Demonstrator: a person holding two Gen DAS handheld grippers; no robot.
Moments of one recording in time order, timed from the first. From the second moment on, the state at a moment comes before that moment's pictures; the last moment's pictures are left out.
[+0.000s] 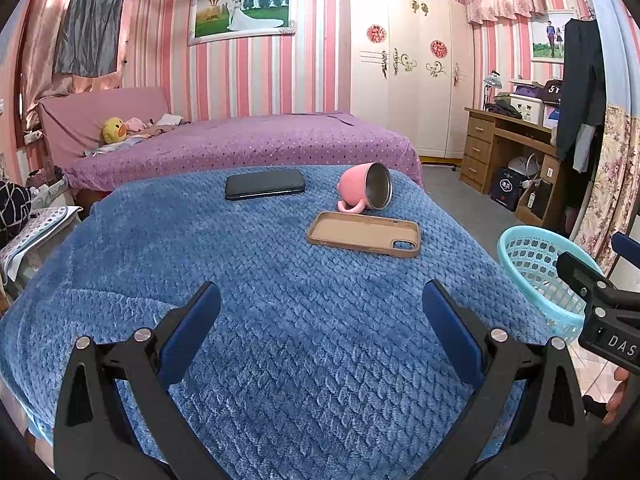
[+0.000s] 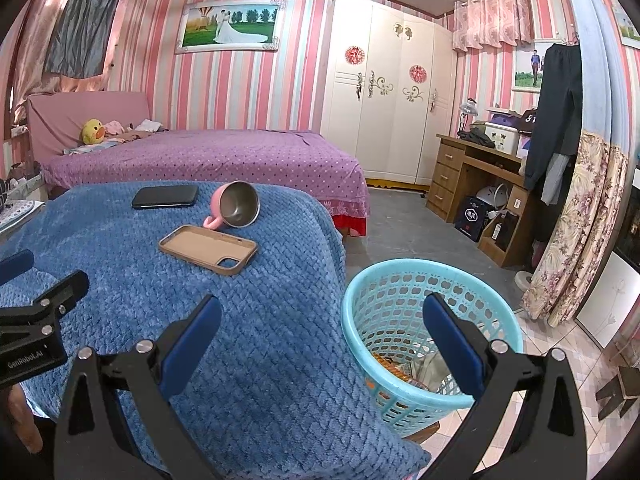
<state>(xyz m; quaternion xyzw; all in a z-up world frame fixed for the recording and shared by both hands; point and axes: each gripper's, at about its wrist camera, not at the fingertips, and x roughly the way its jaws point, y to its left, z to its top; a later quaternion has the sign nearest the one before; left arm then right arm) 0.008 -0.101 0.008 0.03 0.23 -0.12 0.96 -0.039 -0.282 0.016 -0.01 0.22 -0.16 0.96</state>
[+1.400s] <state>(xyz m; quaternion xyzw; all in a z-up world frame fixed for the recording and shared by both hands) 0.010 -0.104 0.005 0.03 0.23 -0.11 0.97 -0.039 -0.287 0.014 -0.01 0.22 -0.17 0.96</state>
